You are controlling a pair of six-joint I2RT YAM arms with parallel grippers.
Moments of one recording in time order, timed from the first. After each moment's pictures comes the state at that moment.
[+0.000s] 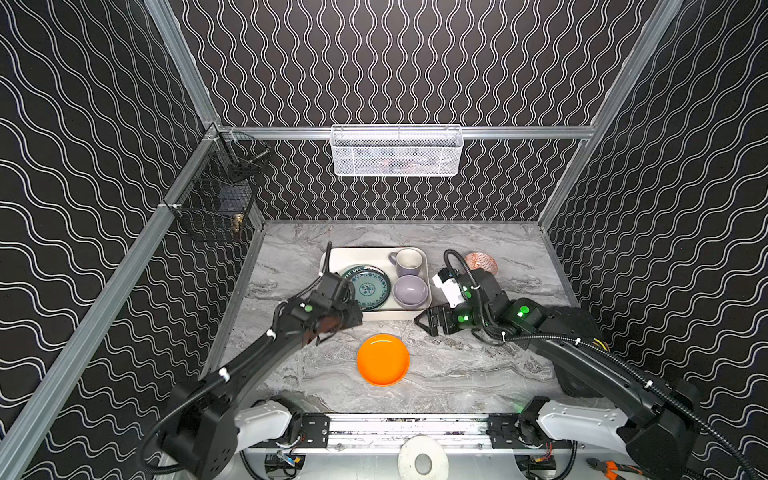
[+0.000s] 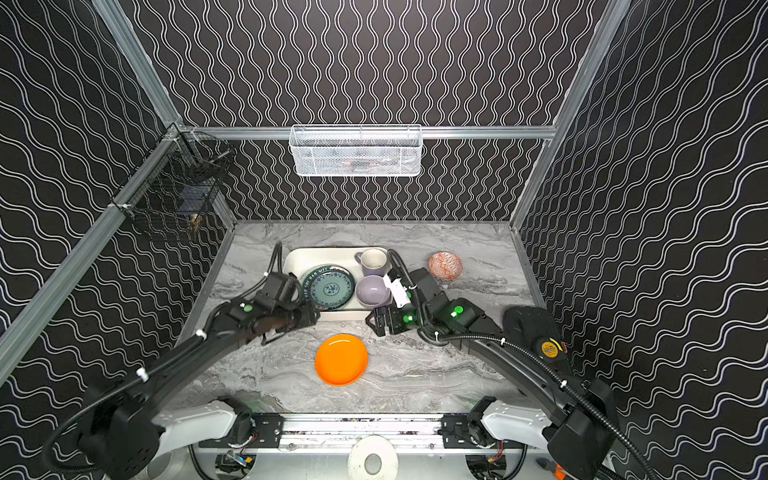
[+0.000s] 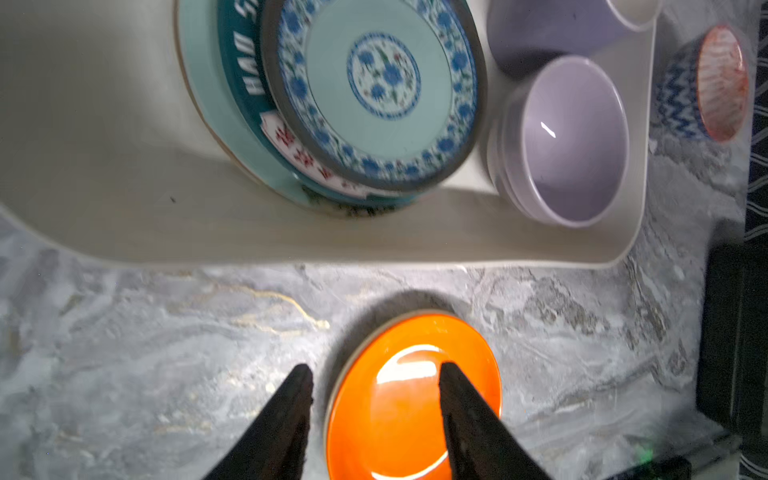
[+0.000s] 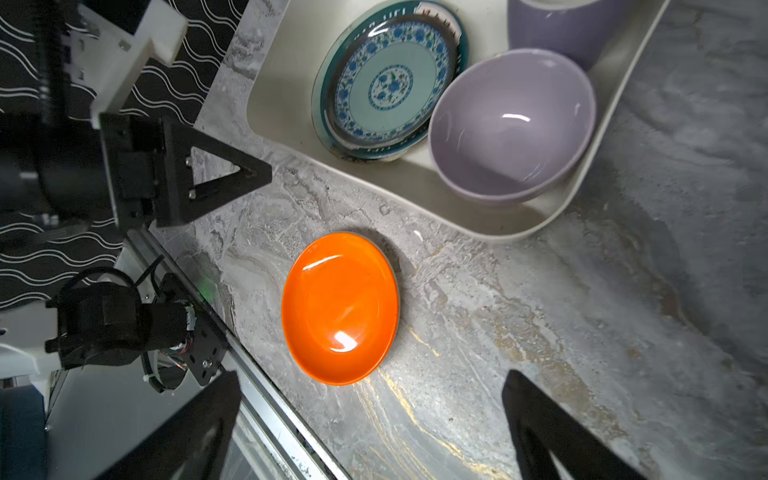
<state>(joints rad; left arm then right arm) -0.47 1.14 0.80 -0.65 0.04 -0.67 0.77 1.17 0.97 -0.61 -0.23 0.43</state>
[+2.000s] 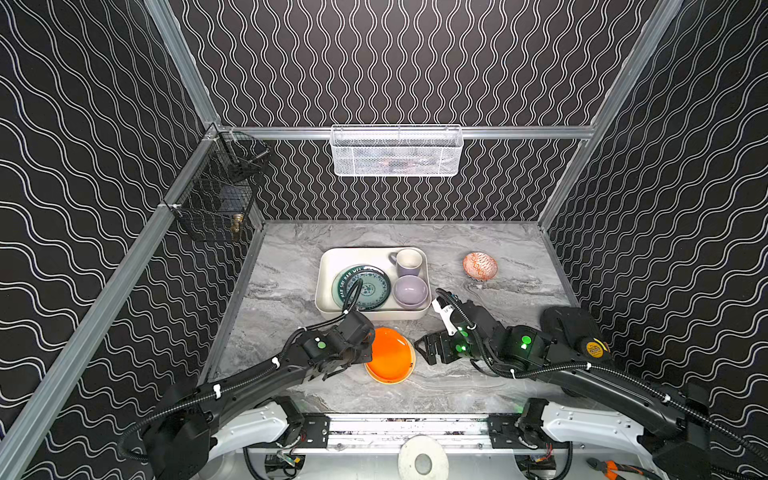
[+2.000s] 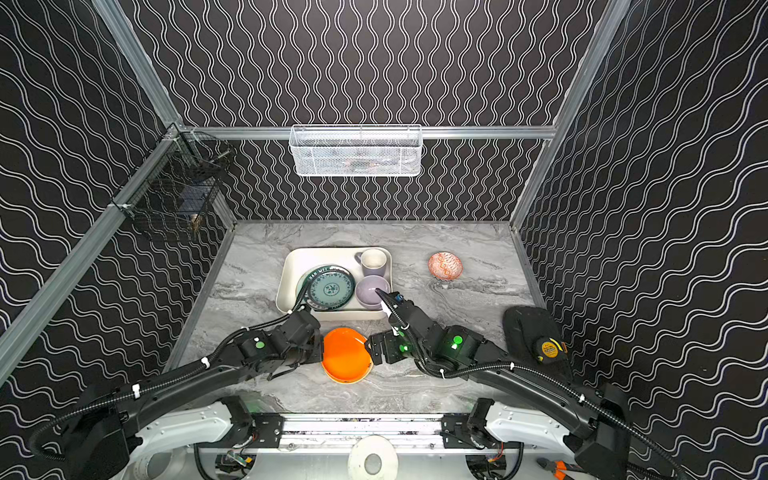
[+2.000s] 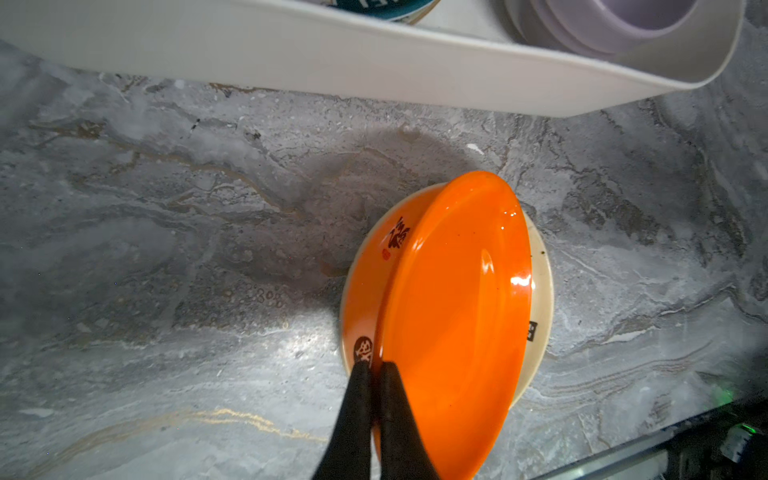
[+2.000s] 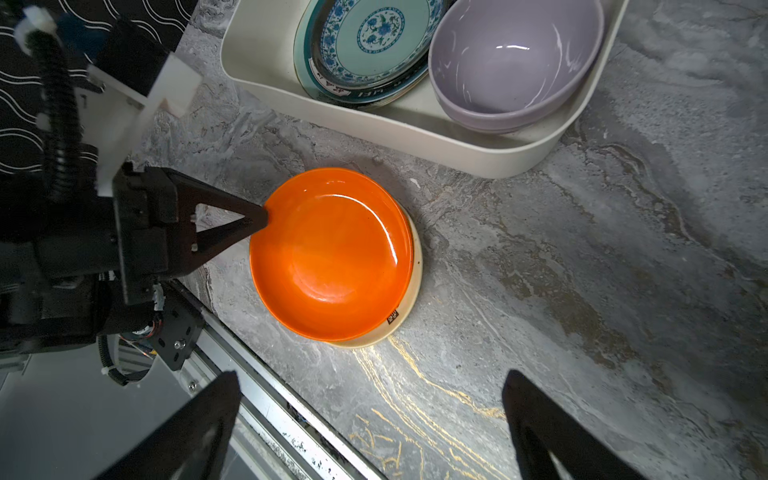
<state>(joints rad) -0.77 1.08 0.65 -0.61 -0.11 -0.86 1.00 1.05 0.87 -0.63 0.03 0.60</state>
